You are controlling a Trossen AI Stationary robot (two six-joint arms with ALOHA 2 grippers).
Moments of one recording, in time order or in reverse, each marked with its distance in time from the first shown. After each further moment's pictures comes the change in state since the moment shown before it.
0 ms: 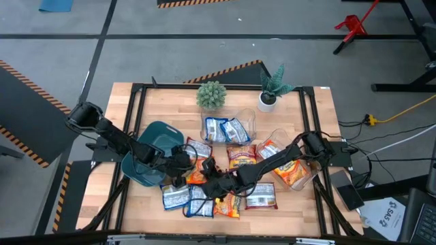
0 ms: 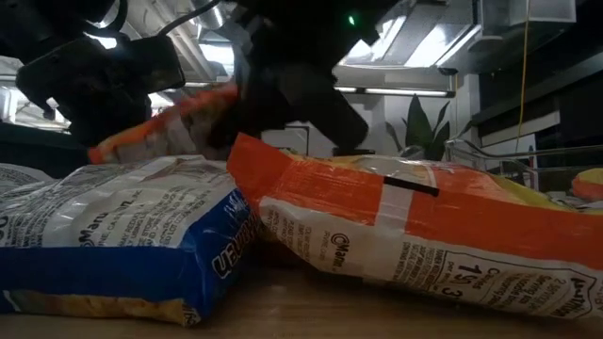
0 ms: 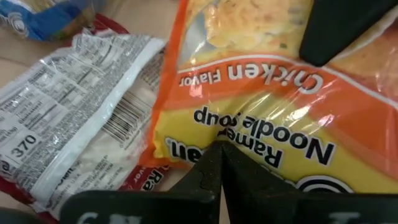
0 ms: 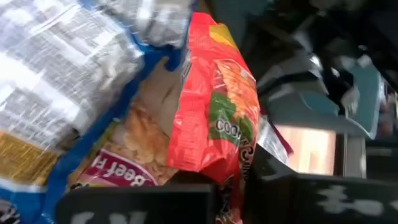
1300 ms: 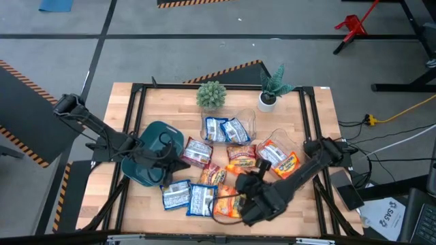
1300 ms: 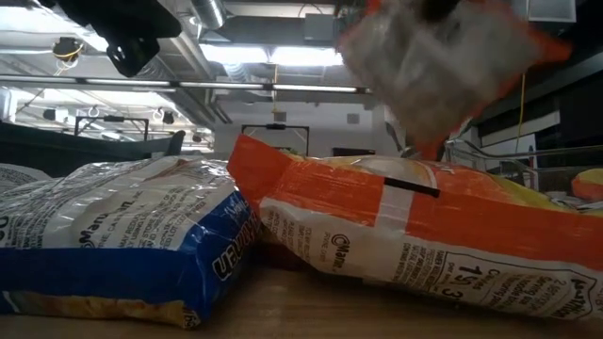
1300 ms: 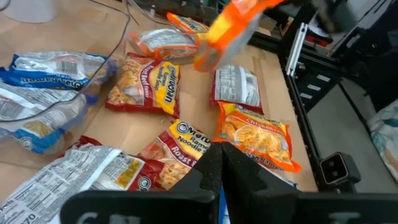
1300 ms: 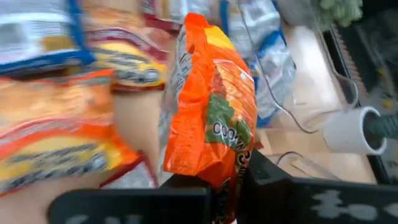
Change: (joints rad) left arm -0.089 -0.387 0.043 -0.039 -0.056 0.048; right arm 0.257 -0.098 0.416 -1.300 0.073 1.460
